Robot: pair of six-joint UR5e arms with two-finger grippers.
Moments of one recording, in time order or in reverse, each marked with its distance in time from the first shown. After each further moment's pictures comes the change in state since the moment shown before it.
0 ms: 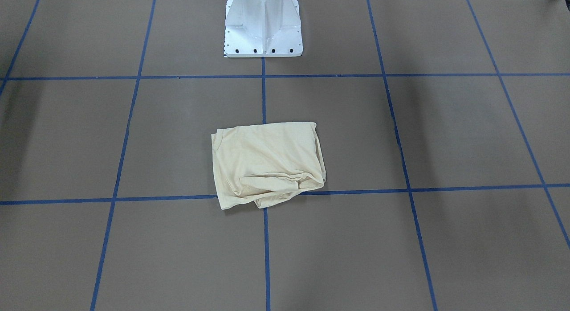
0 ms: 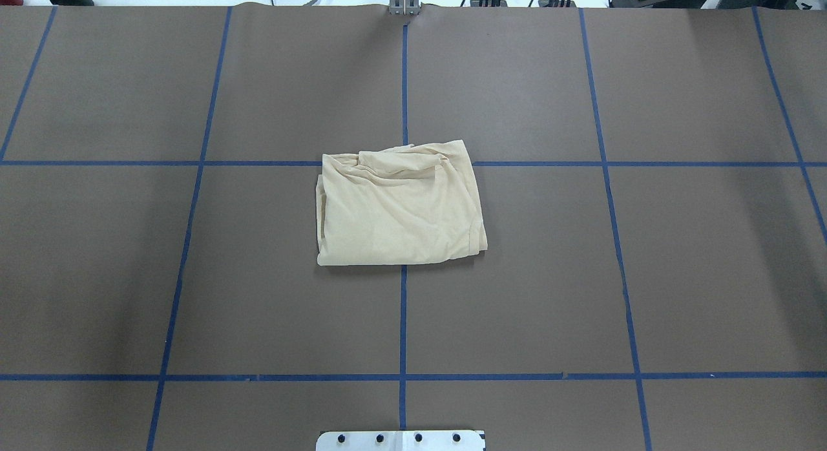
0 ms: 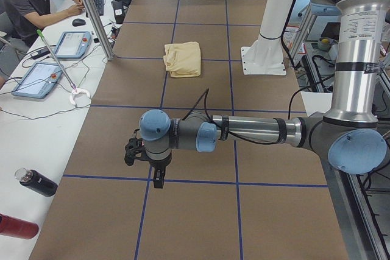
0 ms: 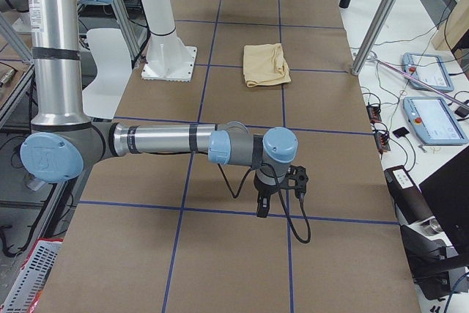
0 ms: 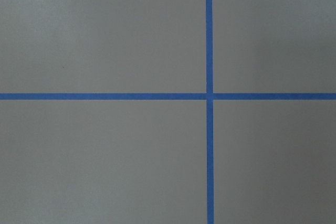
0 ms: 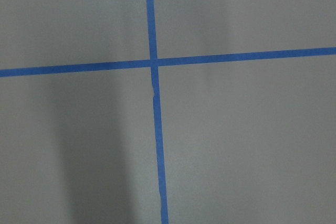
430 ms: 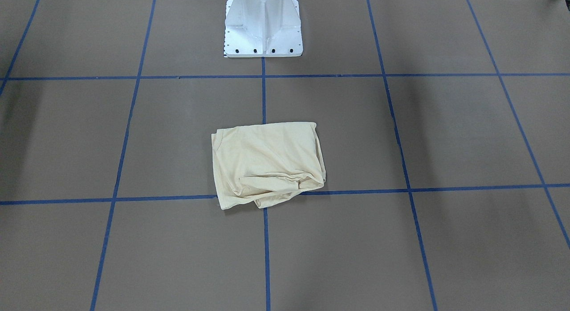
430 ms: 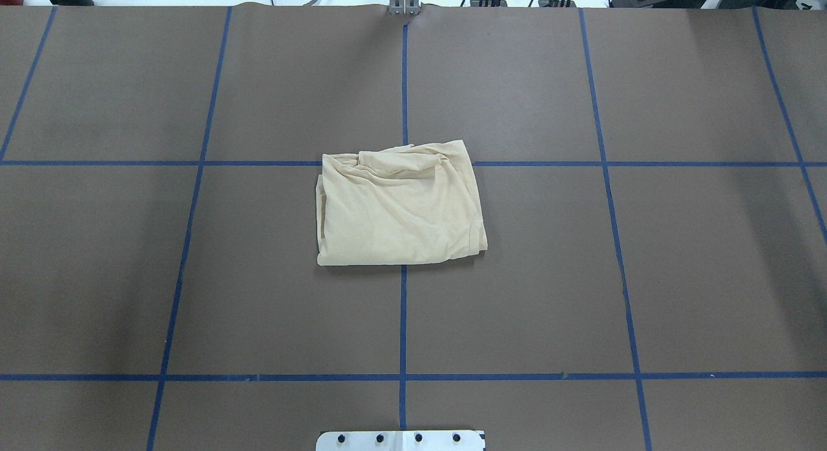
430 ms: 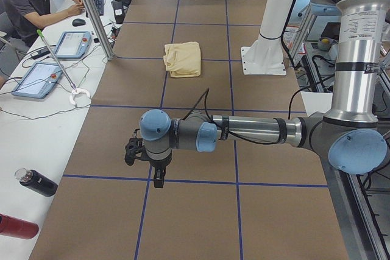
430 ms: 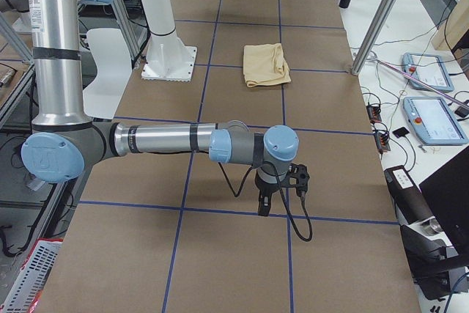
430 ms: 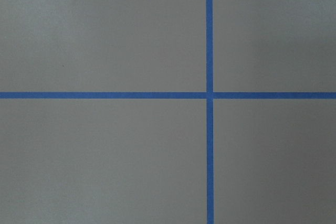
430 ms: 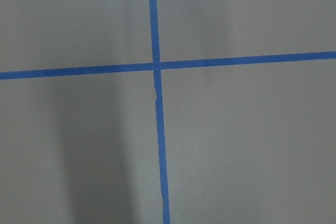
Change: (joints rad) left arm 0.000 0.001 -0.004 0.000 -0.005 0.000; right arm 0.000 0.004 0.004 0.000 0.000 0.001
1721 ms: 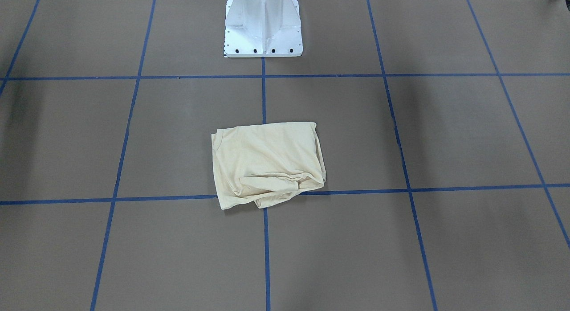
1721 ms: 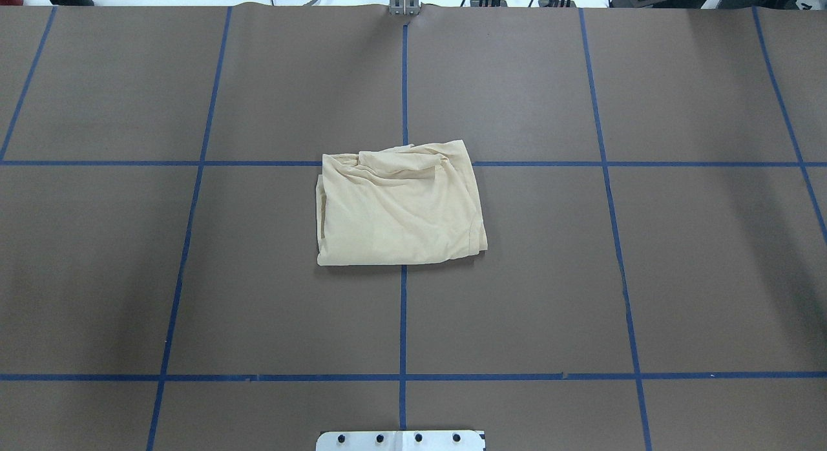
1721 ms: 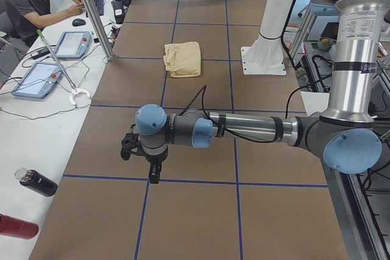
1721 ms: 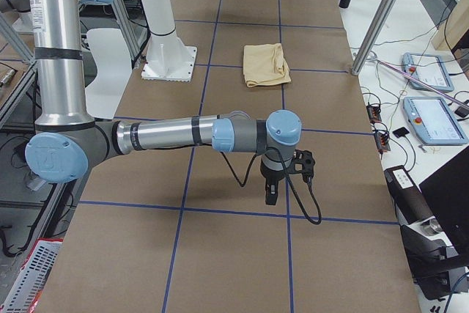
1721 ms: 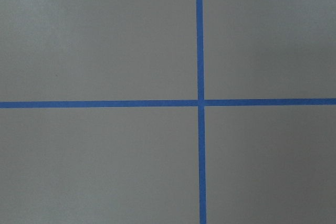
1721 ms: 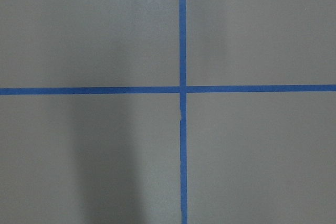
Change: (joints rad) left arm 0.005 -0.035 0.005 0.004 0.002 -0.003; right arm -0.009 0.026 0.060 0.000 0.000 0.007
